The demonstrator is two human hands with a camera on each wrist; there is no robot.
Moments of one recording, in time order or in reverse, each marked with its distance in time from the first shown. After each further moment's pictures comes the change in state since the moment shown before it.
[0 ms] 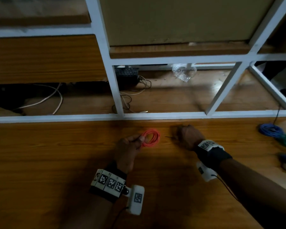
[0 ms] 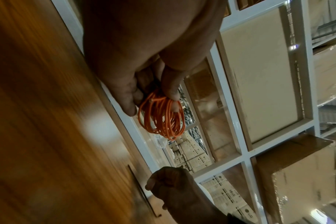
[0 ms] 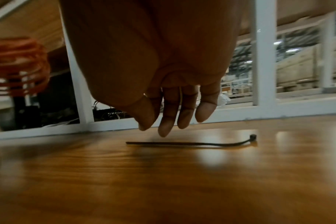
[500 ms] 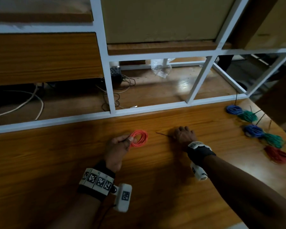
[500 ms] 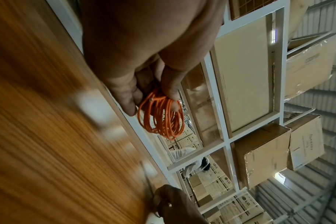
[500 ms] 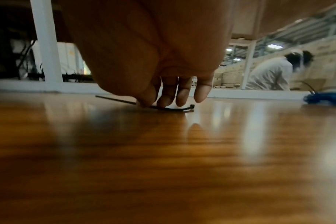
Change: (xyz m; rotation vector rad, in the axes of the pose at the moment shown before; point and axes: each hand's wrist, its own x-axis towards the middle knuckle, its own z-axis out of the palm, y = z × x) left_hand -0.010 -0.017 -0.074 0.007 -0.199 -0.059; right_hand -0.083 -0.048 0.026 -0.001 -0.053 0.394
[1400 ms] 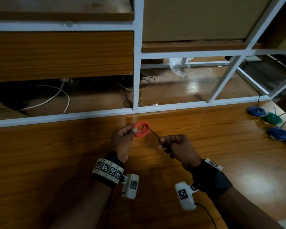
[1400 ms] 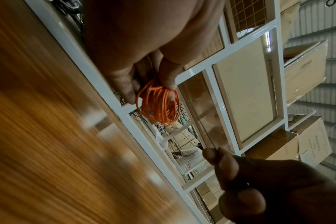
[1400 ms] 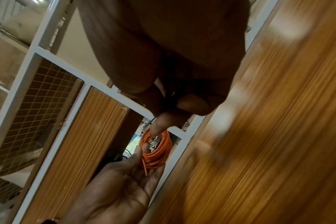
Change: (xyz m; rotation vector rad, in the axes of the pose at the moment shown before) left_hand 0.011 0.009 -0.068 -0.033 0.226 0.135; right_hand -0.114 -0.151 -0.018 1.385 0.032 -0.090
